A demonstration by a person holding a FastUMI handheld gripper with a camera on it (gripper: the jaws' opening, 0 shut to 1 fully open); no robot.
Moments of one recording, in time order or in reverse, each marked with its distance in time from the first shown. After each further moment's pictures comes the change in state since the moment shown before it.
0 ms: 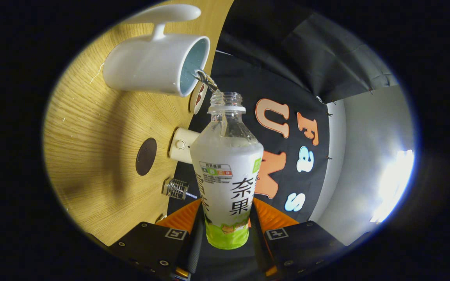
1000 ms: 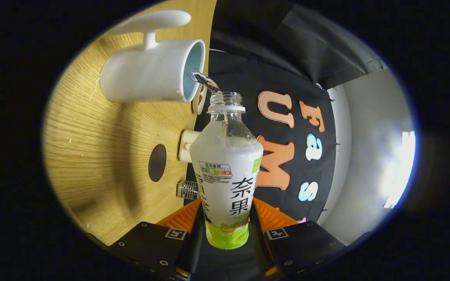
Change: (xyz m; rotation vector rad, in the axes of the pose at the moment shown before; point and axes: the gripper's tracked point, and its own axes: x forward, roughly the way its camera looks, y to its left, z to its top) arm -0.002 0.018 -0.003 0.122 0.041 0.050
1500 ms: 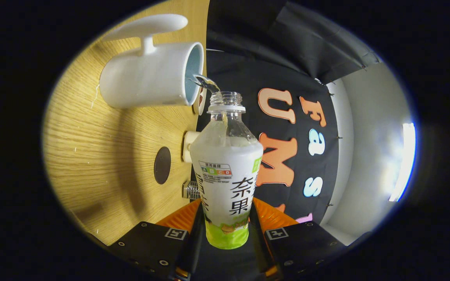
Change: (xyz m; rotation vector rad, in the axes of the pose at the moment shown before) arm 0.004 0.003 -0.005 0.050 0.015 0.018
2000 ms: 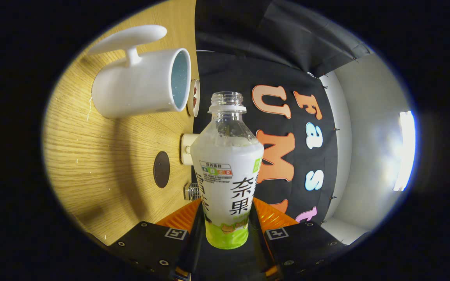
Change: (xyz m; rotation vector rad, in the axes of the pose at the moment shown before) arm 0.000 -0.004 -0.002 0.066 0.011 -0.007
